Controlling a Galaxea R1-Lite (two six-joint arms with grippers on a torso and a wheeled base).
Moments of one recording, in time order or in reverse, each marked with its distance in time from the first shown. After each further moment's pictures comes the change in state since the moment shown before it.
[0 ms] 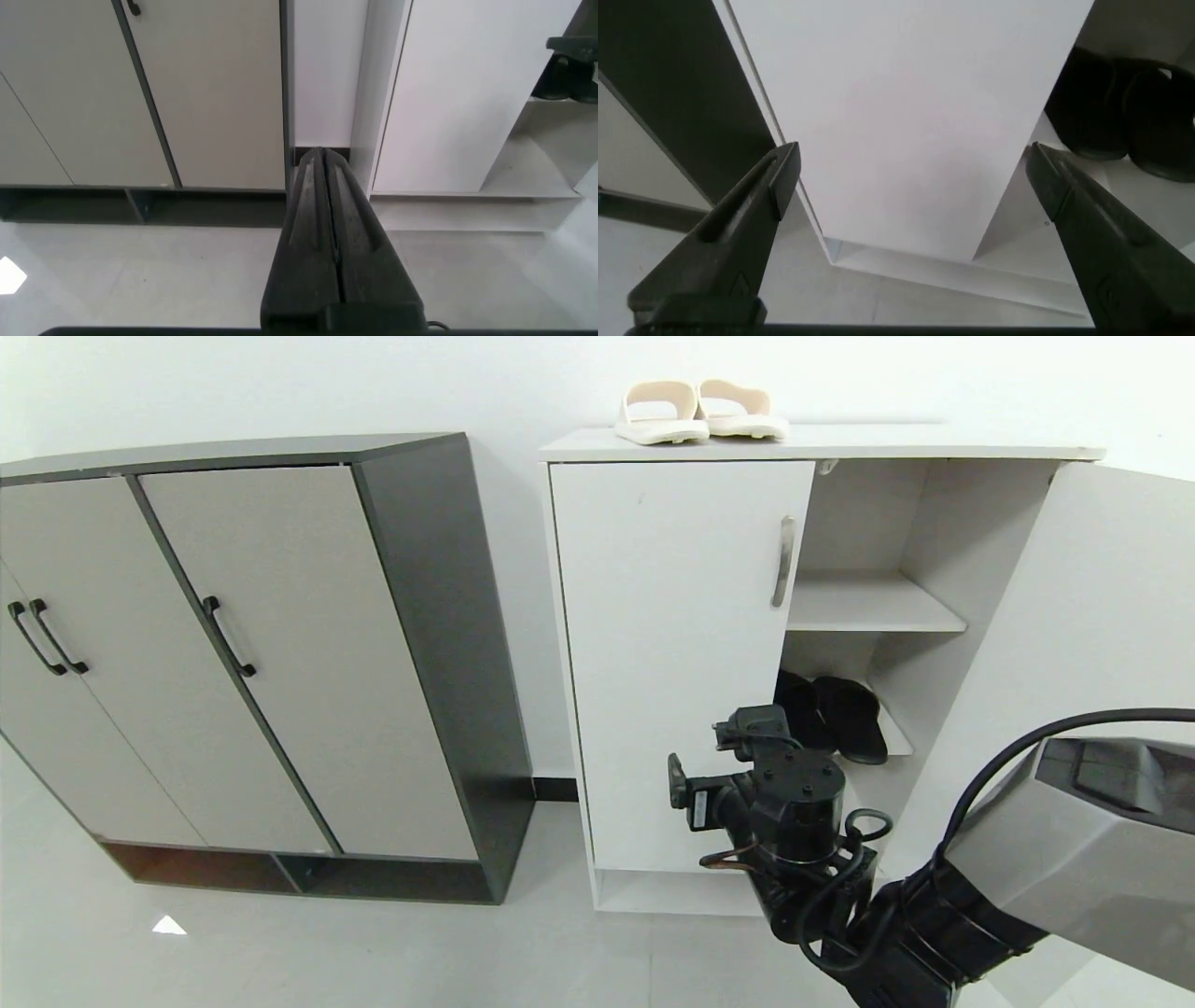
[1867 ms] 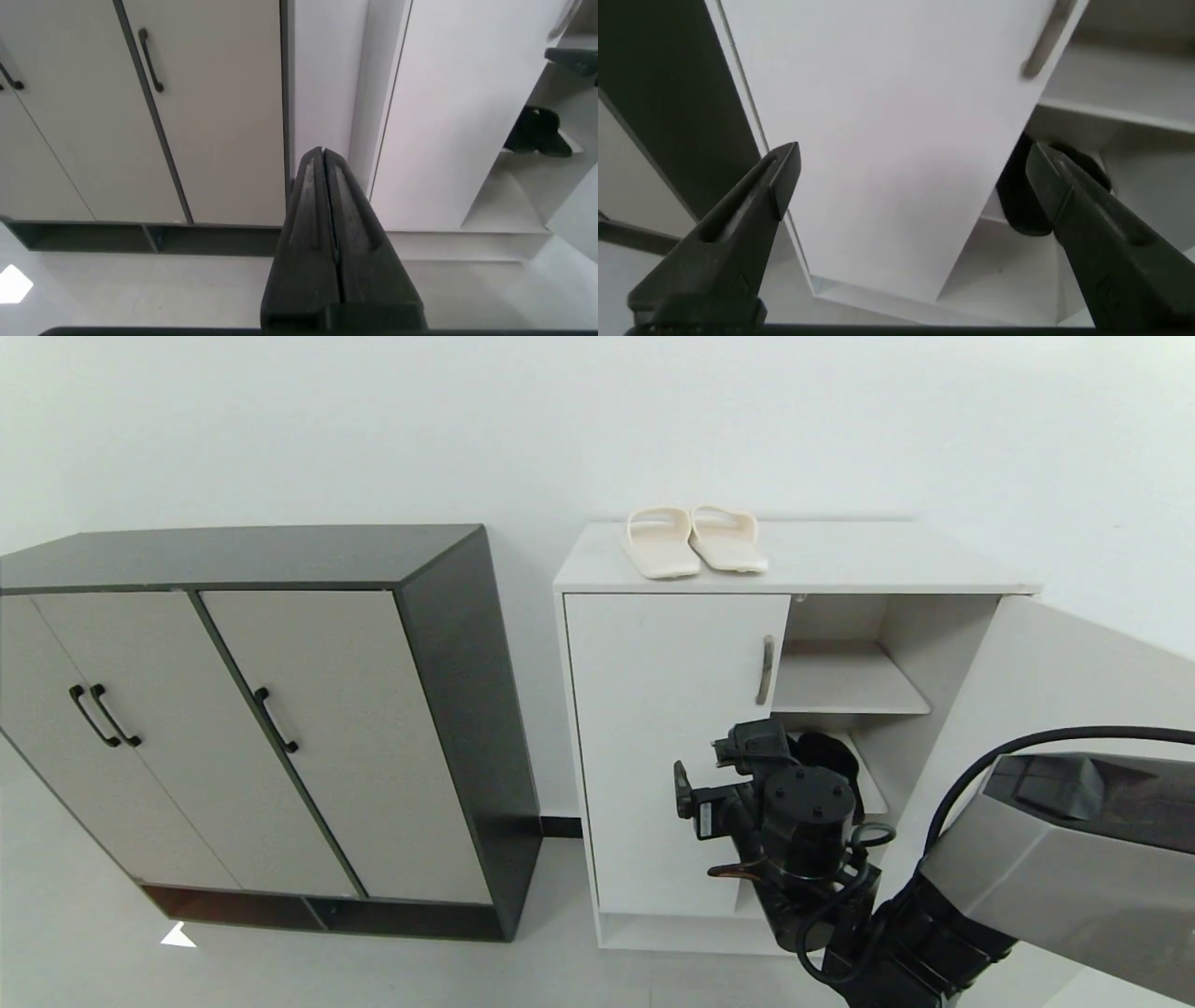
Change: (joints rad) left arm 0.000 0.000 0.000 0.000 0.002 -0.001; right arm -0.026 0.054 0.044 -0.146 0.014 -0.107
